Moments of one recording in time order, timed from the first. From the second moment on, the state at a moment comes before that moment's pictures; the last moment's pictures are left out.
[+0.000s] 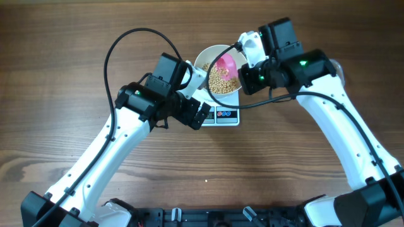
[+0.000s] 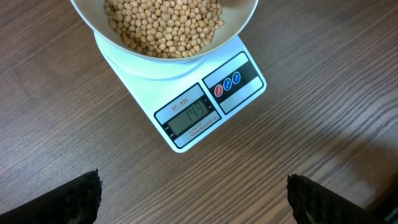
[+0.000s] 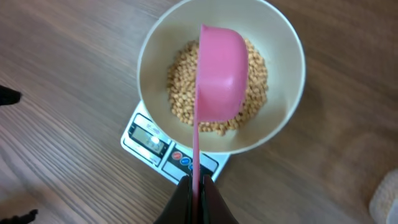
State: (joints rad) left arm -0.49 1.45 1.24 -0.89 0.18 0.08; right arm 0.37 1.60 1.50 -0.96 -0.21 -0.06
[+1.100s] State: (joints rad) left arm -0.49 1.45 1.24 -0.89 0.18 0.08; right arm 0.35 1.60 1.50 -0.96 -0.23 -0.05
